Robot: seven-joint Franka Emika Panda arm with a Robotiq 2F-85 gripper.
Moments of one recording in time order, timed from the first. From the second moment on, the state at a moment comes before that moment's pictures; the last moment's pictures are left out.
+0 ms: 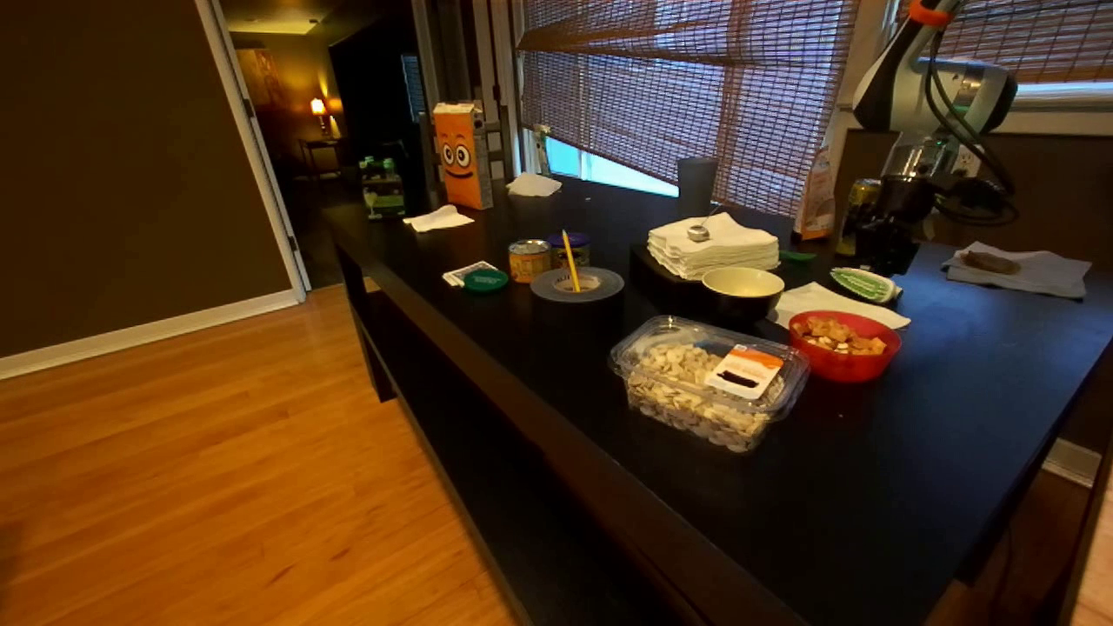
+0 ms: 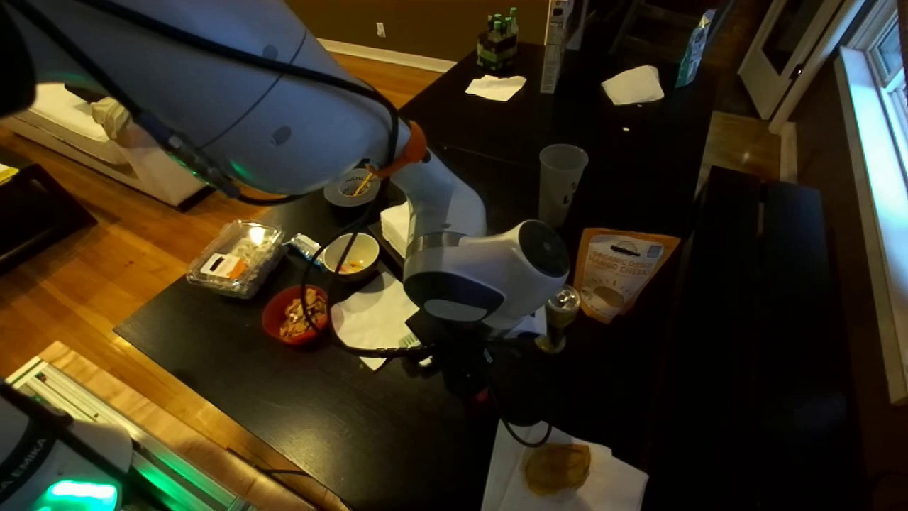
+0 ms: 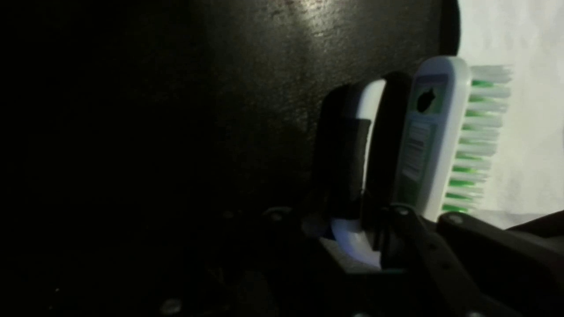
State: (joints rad) arm -0.75 0.74 -0.05 -1.89 0.39 2.32 -0.77
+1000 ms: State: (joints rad) arm -0.70 0.56 -0.09 -2.10 0.36 2.64 -0.70
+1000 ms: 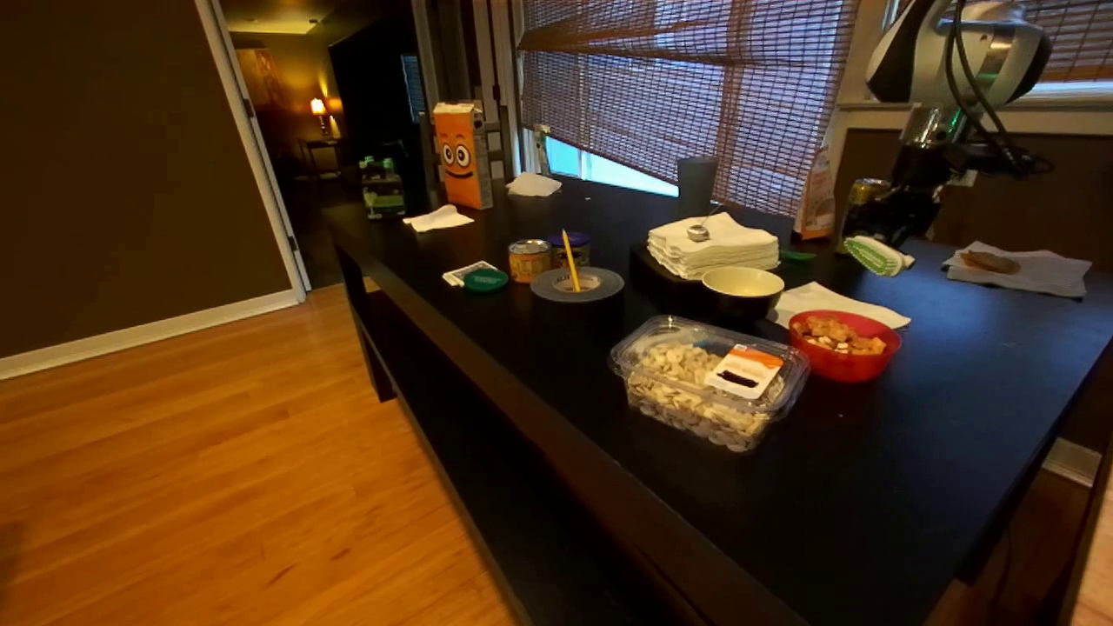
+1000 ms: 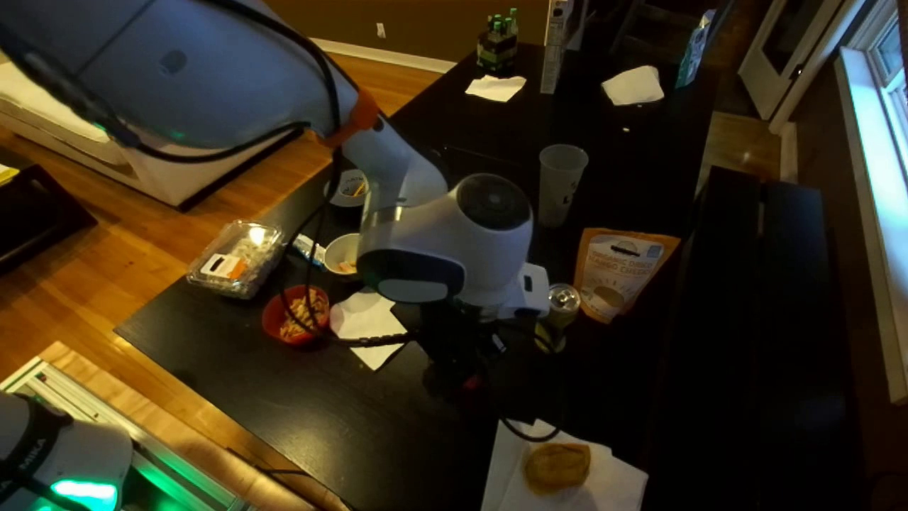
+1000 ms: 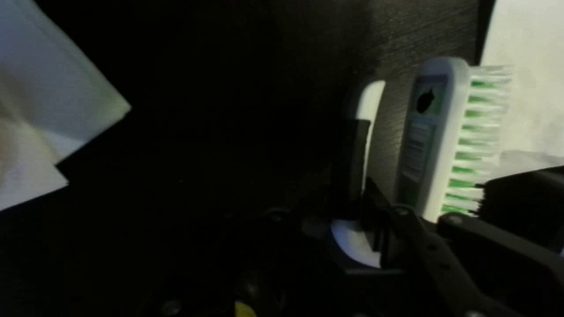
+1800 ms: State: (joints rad) arm 0.00 0.60 -0.79 -2.39 -0.09 3.14 -0.16
